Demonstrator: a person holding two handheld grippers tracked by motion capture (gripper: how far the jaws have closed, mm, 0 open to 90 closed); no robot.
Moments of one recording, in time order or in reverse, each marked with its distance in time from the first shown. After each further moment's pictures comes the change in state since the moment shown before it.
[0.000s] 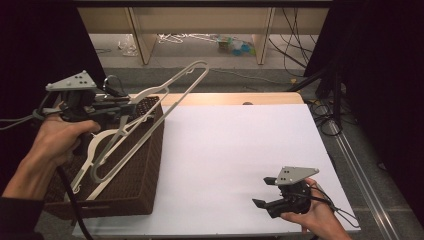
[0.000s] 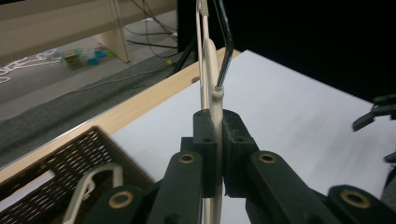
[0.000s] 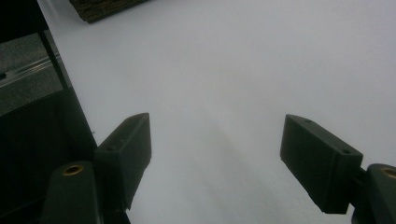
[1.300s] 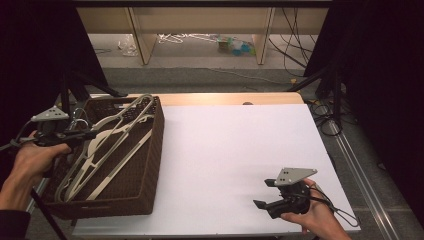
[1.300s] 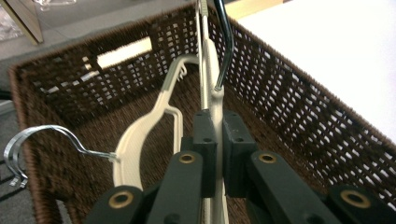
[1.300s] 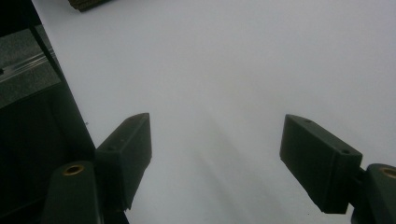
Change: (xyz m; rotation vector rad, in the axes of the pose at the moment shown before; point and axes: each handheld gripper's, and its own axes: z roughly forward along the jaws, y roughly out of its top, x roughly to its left) left arm 0.091 -0.116 -0.009 0.166 0.181 -0.055; right arm -0.003 -0.006 0.004 0.034 -0.001 0.025
